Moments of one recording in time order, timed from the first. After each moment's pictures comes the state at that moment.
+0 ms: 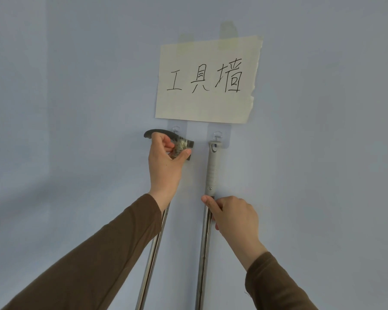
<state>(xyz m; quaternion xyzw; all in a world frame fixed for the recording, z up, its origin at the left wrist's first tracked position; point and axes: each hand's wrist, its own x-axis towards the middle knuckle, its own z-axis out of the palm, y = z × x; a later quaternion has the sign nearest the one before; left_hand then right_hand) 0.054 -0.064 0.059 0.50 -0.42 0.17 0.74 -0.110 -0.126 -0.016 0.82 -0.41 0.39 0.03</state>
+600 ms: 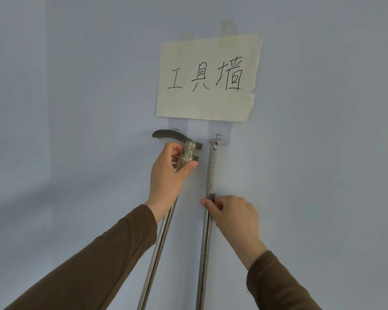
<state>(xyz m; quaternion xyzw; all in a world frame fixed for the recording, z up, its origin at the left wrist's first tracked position) 0.051 -0.053 0.035 0.53 -0.50 0.14 0.67 -0.113 -0.115 -0.015 0.83 -0.41 0.39 0.04</state>
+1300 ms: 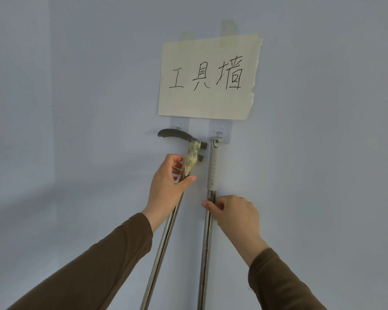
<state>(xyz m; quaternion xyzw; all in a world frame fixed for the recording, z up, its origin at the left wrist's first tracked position) 0.061 -0.048 0.006 0.58 -0.52 0.12 0.62 -0.116 -0.108 -0.014 0.84 -0.41 0.36 0.02</state>
